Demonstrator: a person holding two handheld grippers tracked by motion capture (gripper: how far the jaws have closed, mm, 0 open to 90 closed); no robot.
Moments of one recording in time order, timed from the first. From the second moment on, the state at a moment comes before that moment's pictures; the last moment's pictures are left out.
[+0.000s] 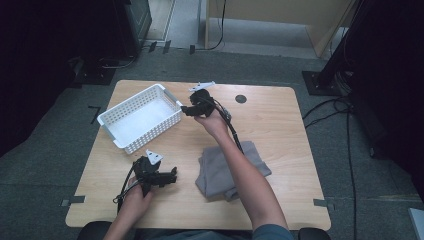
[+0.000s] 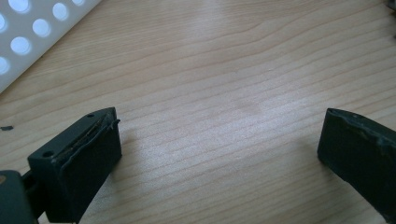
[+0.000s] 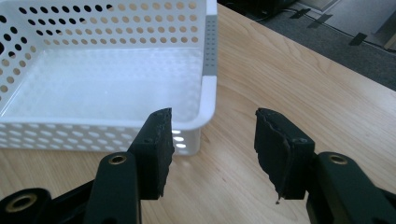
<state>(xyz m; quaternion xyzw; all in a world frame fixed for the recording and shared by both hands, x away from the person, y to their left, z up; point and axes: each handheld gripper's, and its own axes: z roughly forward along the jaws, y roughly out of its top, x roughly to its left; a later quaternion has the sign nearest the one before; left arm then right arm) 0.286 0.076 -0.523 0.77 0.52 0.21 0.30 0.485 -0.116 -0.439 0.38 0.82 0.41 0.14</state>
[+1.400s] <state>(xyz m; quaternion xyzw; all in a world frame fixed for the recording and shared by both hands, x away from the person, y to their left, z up) 0.285 0.075 -0.523 0.77 0.51 0.21 0.30 0.481 -0.142 -0.449 0.45 0.80 0.37 0.12</state>
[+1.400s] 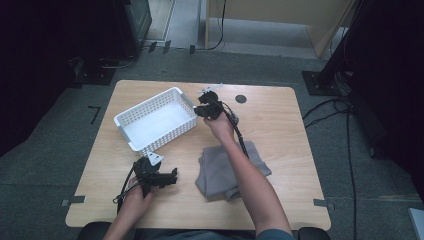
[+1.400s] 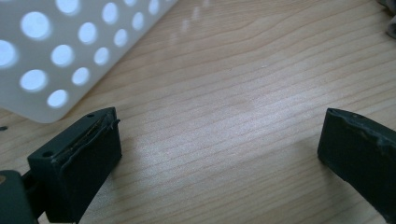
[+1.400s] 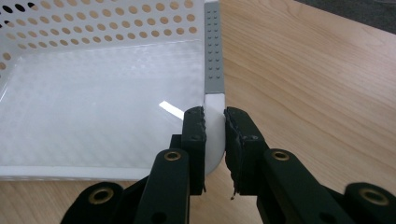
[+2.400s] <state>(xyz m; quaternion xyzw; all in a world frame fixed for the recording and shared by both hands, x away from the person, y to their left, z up) 0.285 0.075 -0.523 0.78 0.51 0.21 0.30 0.502 -0.141 -0.453 0.47 0.80 0.36 0.13</state>
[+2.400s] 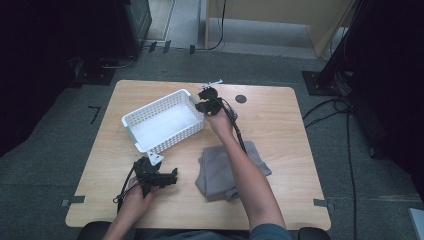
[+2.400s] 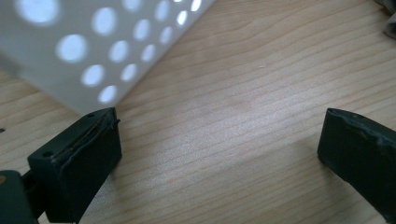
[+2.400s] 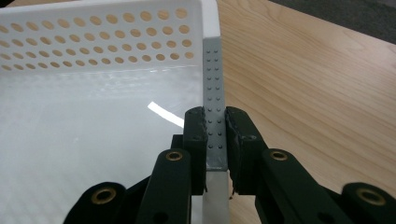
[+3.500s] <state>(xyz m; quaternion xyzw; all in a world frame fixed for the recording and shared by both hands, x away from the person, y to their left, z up) 0.286 0.073 -0.523 0.78 0.51 0.21 0.31 0.460 -0.278 -0.455 0.59 0.71 0.34 0.18</state>
